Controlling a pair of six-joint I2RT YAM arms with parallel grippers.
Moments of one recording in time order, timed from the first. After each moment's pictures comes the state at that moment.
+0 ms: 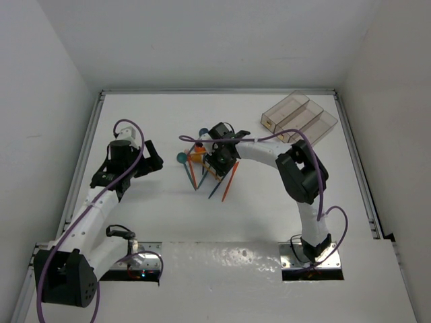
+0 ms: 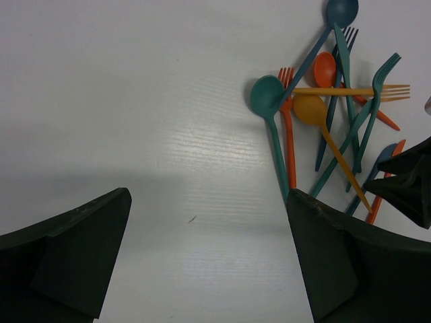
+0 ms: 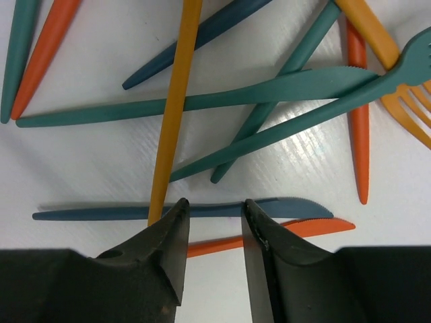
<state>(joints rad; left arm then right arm) -0.08 0.95 0.64 -0.36 0.03 -0.41 0.69 2.07 1.42 -0.54 -0.11 -0.25</state>
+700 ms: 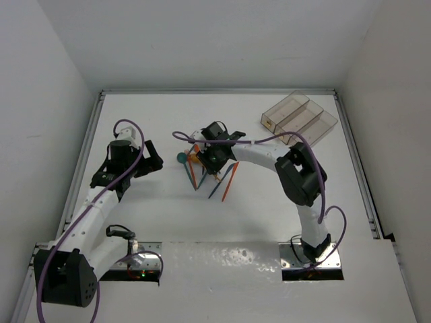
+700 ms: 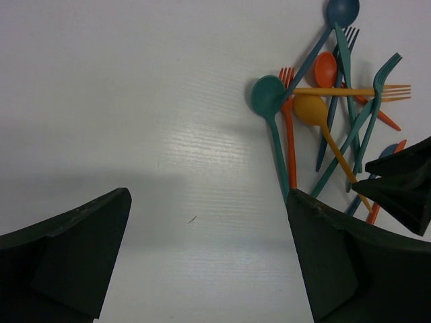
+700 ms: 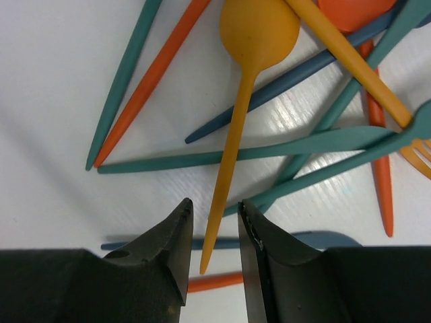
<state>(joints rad) -0.08 0.95 0.64 -0.36 0.03 -0.41 0.74 2.04 1.44 -0.47 -0.14 -0.14</state>
